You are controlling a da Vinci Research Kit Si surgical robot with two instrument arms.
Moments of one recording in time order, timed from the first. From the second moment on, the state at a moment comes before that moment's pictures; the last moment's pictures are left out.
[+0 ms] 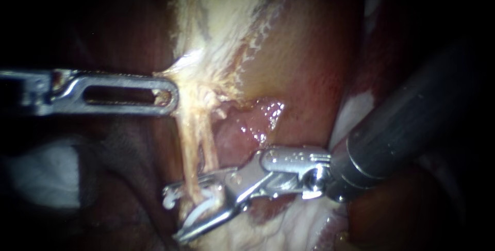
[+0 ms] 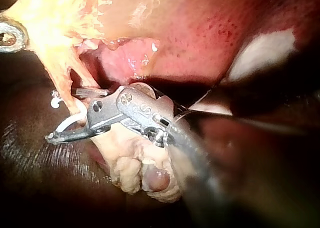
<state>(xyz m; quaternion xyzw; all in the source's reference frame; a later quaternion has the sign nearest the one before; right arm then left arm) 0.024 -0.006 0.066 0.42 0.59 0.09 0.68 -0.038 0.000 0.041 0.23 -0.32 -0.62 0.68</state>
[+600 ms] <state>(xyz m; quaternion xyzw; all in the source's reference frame) 0.023 -0.006 0.068 0.43 0.59 0.10 0.68 -0.038 0.000 0.041 0.23 -0.32 -0.62 0.68</state>
